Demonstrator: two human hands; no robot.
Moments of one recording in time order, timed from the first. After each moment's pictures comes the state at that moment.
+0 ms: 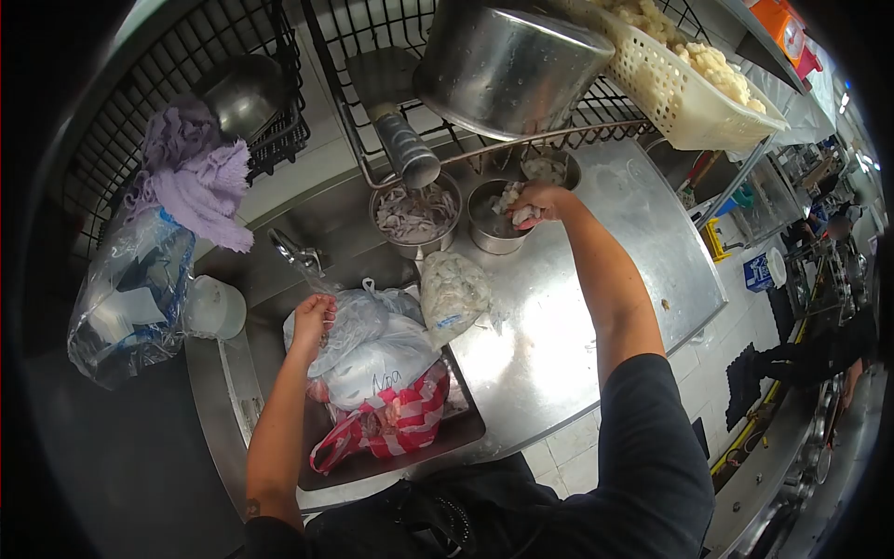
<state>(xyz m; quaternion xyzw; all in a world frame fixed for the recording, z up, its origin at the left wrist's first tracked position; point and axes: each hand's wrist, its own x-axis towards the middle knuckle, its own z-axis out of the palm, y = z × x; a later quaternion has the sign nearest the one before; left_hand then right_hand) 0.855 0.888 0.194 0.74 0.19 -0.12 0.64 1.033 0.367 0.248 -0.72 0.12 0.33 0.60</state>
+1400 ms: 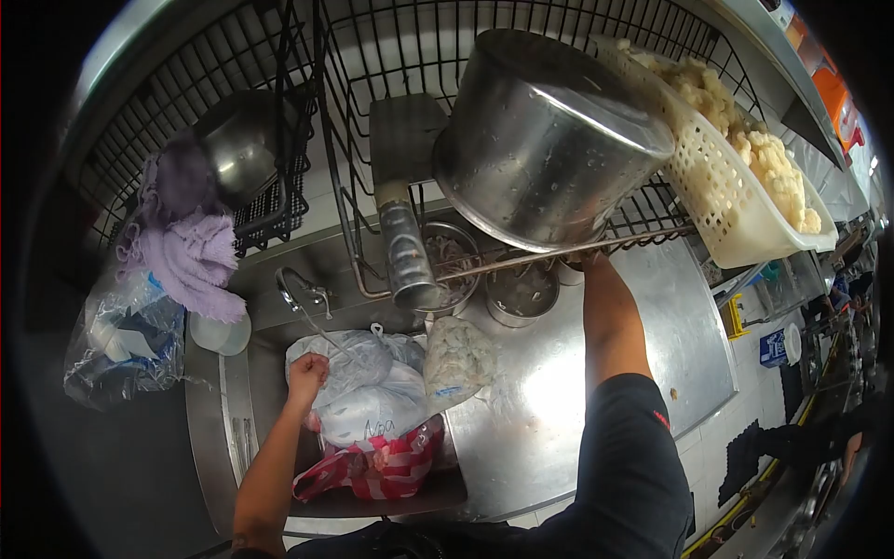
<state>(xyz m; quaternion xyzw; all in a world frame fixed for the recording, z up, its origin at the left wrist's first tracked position) 0.838 0.905 0.157 0.76 0.21 -0.03 0.62 1.161 0.276 0.142 -1.00 0.02 0.07 0.02</state>
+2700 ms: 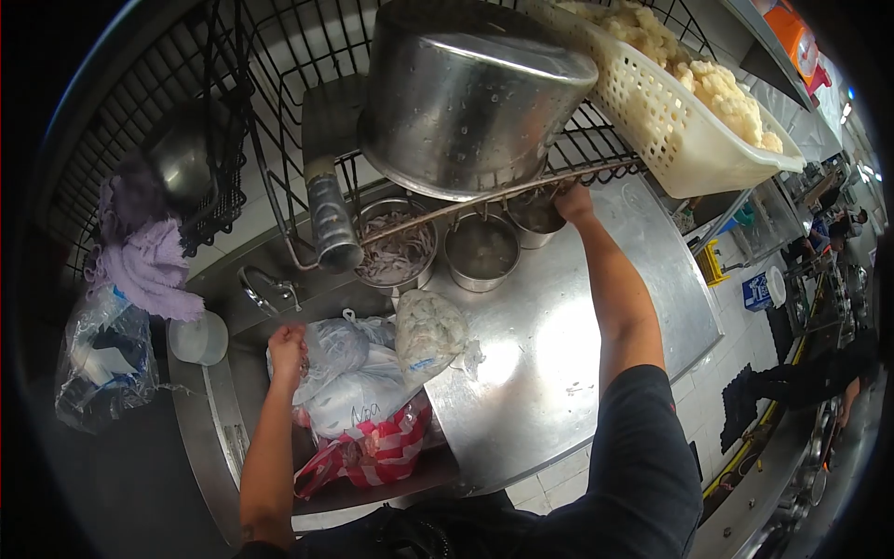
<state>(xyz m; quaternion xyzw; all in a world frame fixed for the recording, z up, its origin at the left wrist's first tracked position) 0.877 0.871 0.178 0.75 0.24 -0.02 0.62 1.112 0.227 0.184 -0.96 0.09 -0.13 0.25</state>
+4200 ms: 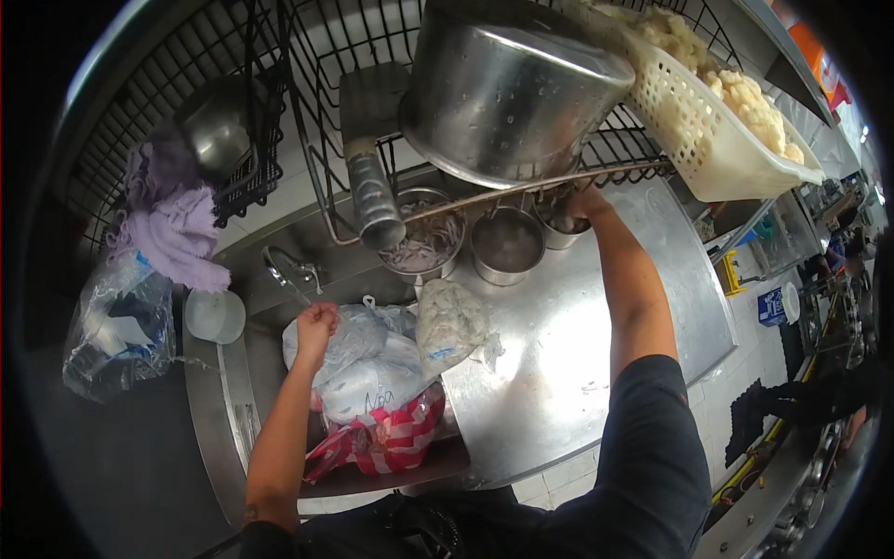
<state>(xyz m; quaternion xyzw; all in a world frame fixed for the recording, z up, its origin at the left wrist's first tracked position) 0.880 0.858 0.177 0.74 0.18 -0.02 0.64 1.141 0.246 0.187 -0.99 -0.02 0.09 0.08</state>
